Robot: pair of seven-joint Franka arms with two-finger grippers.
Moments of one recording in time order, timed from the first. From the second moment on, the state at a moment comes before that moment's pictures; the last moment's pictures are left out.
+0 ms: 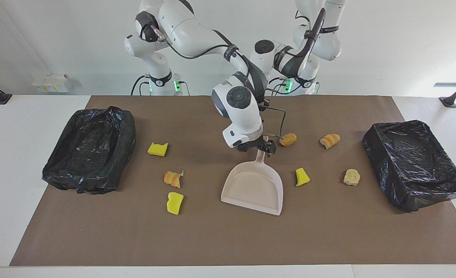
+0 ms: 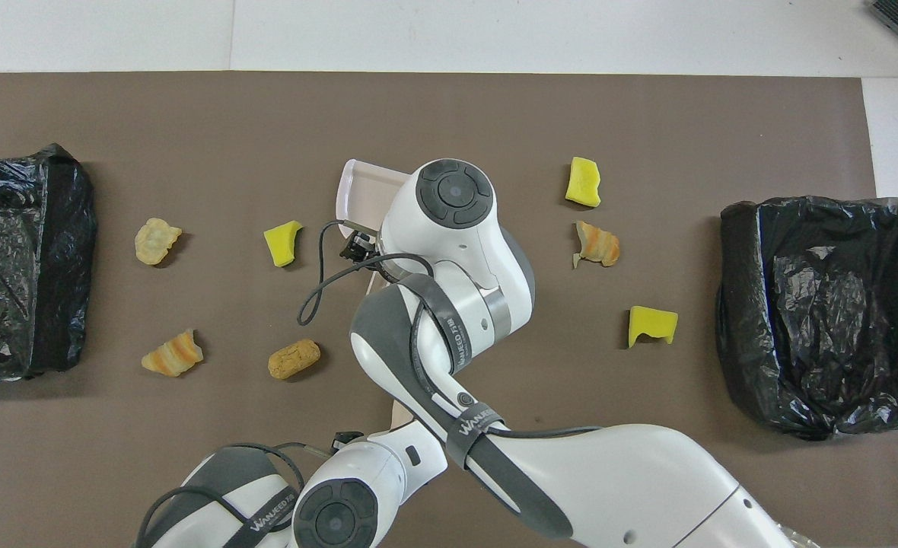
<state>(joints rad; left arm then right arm) -0.88 -0.17 0.02 -2.53 -0.02 2.41 -0.46 0.58 0.61 0.06 -1.38 0.25 2.08 0.91</state>
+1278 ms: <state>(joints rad) -0.88 -0.17 0.03 -2.52 -0.02 2.39 -0.47 0.62 0.62 0.06 -1.44 0.25 2.17 0.91</state>
